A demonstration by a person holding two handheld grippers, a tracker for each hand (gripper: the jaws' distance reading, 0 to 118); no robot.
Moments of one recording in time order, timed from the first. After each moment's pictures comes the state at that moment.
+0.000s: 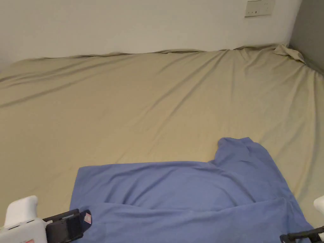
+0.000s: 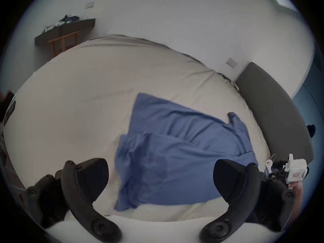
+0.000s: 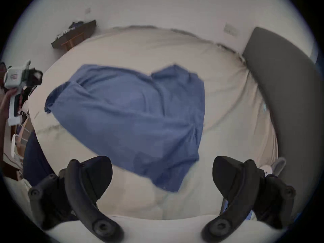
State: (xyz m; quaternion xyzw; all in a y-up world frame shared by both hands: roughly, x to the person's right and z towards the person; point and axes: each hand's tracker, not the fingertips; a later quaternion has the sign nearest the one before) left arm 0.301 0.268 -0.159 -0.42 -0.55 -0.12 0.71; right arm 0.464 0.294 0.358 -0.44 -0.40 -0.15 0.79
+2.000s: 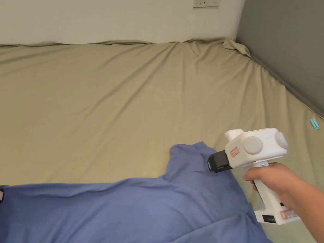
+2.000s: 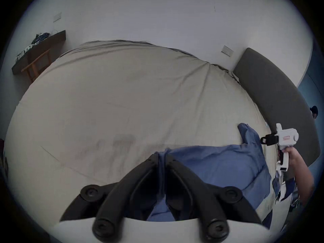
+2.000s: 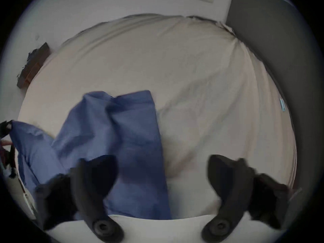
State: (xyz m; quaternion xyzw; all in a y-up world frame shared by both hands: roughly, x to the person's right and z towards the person) left arm 0.483 0.258 -0.221 -0.41 -0.57 -0.17 0.70; right arm 0.781 0.171 0.314 -0.45 -0.47 -0.30 0.70
